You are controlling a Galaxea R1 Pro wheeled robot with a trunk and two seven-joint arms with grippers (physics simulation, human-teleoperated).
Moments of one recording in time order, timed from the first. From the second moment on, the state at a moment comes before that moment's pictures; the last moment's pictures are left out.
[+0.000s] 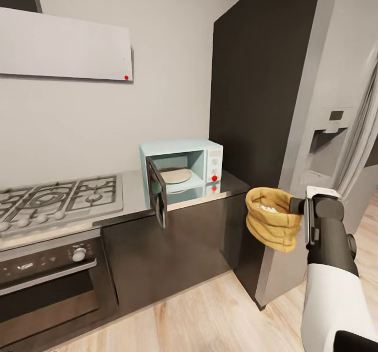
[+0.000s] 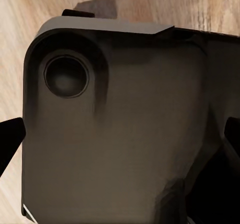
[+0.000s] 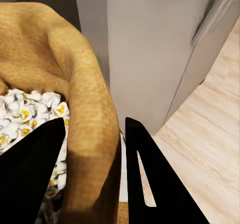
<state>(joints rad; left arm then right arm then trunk) 0.00 -0.06 -0.02 -0.05 0.16 -0.01 0.01 -0.80 0.00 -0.40 -1.36 0.36 1.04 0.03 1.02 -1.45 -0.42</state>
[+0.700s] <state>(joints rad) 0.00 -0.06 -0.02 -0.05 0.16 -0.01 0.01 -0.80 0.07 -0.33 -1.41 0.36 1.04 0.03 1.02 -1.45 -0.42</state>
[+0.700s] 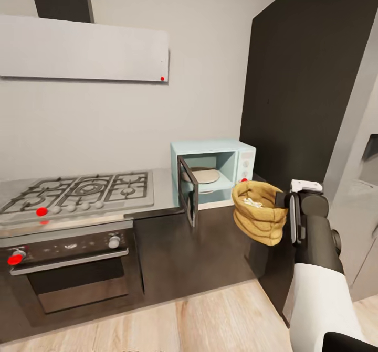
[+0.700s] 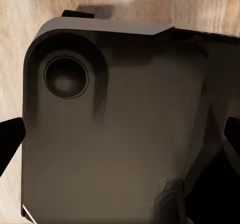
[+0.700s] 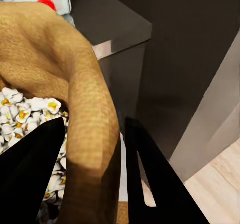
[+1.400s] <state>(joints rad) 0.00 -0.06 -0.02 -0.05 0.16 -0.01 0.01 -0.80 0.08 -0.33 -1.44 0.38 1.04 0.02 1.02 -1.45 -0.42</state>
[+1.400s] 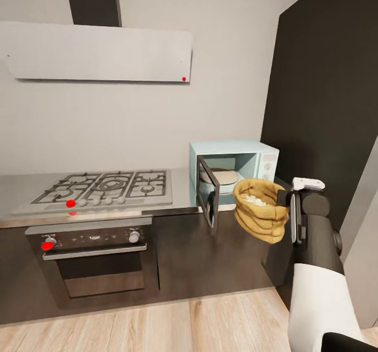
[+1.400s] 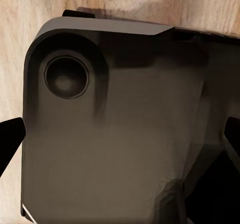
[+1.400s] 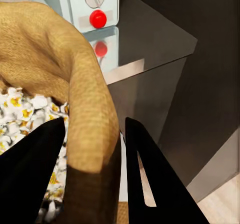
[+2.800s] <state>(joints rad) 0.00 -0.06 -0.02 -0.05 0.16 -0.01 0.01 -1.00 0.09 -0.25 -1.28 0.36 1.04 0.01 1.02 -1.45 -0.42</state>
